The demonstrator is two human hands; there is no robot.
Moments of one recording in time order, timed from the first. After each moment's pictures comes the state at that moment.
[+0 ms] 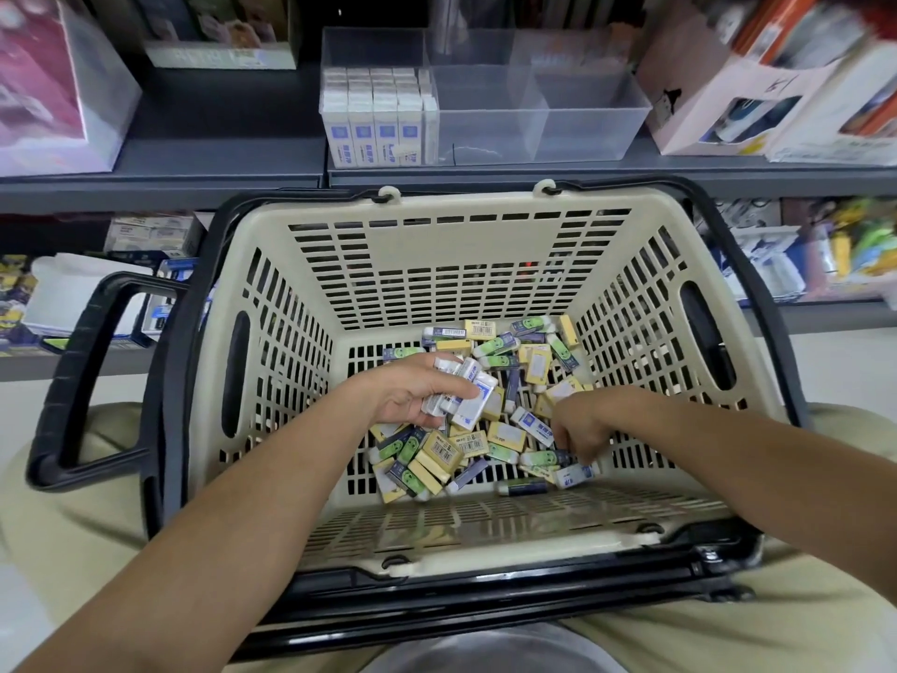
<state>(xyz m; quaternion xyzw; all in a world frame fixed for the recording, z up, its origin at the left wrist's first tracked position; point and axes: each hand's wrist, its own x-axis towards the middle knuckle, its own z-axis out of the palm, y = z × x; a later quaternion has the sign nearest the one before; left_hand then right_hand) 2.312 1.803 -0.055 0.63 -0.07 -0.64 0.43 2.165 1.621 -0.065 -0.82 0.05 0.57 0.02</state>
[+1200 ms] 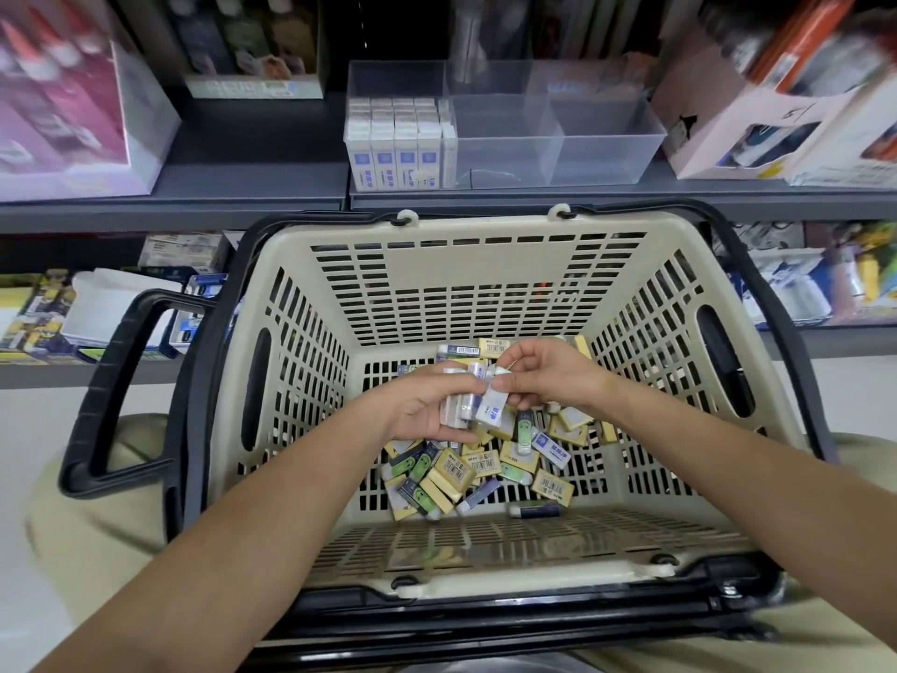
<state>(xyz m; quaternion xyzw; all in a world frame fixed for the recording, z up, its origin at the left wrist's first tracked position) 2.312 1.804 -0.050 0.57 -0.02 -0.65 0.51 2.207 1.644 -0.021 -0.71 0.26 0.15 0.63</state>
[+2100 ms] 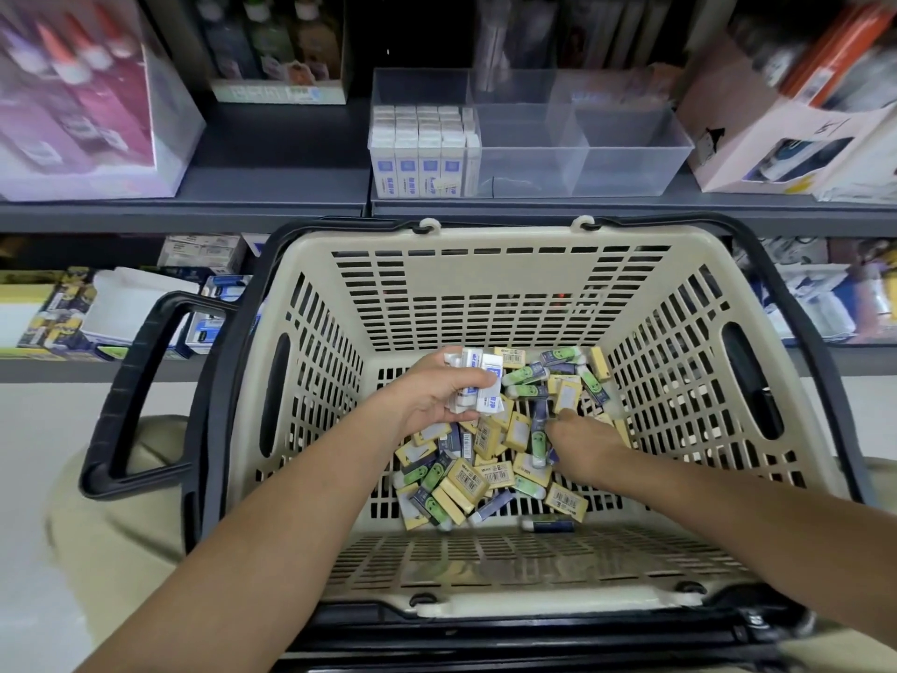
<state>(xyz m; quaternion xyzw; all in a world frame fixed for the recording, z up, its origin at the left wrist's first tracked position) 2.324 1.800 -0.049 0.62 -0.02 -0.54 0.57 2.175 1.651 -0.087 -0.93 0.16 0.34 0.03</state>
